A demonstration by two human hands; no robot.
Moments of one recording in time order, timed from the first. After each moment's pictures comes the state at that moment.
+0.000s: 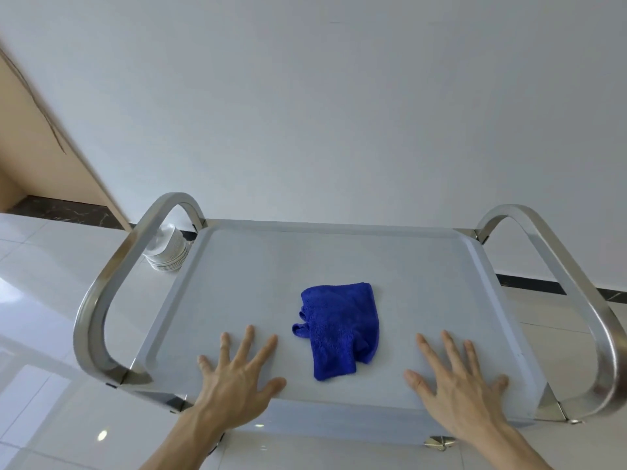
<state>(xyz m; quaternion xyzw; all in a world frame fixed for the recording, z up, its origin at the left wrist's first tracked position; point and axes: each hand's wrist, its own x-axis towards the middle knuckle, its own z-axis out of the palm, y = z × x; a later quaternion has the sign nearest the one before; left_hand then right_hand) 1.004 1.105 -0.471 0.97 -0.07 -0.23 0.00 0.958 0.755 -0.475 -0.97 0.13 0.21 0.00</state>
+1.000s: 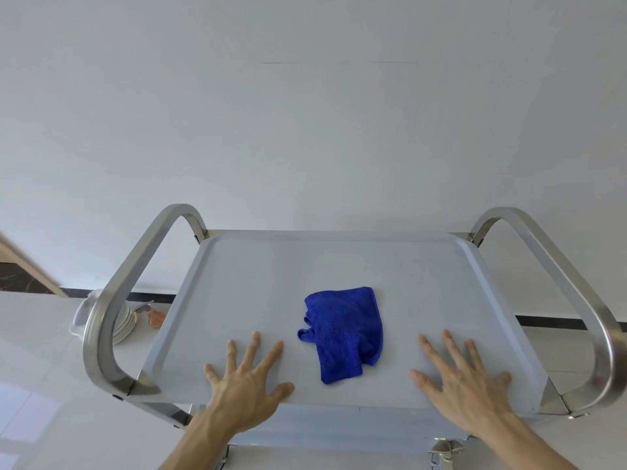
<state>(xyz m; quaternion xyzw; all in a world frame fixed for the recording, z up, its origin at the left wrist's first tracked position) 1.250 0.978 -0.471 0.97 -0.09 -0.24 0.04 1.180 0.631 -0.469 -0.96 0.17 0.23 0.01</state>
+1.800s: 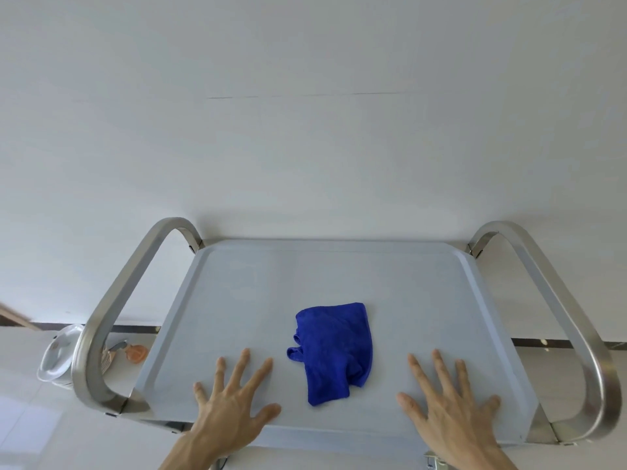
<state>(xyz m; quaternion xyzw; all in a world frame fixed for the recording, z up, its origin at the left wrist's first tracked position) 1.391 0.930 -0.471 0.96 -0.10 -0.28 0.01 1.299 0.585 -0.479 -0.95 0.20 0.23 0.04</state>
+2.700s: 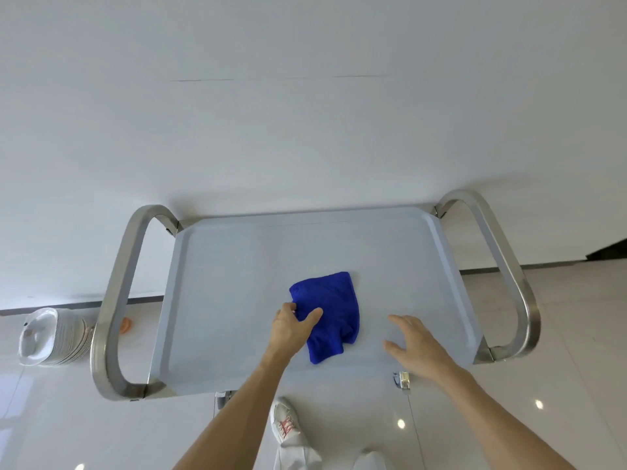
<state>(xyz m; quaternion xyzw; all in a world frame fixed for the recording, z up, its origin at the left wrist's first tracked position) 1.441 0.827 -0.406 0.81 0.12 -0.35 0.46 1.324 0.594 -0.394 -0.89 0.23 0.27 0.27</state>
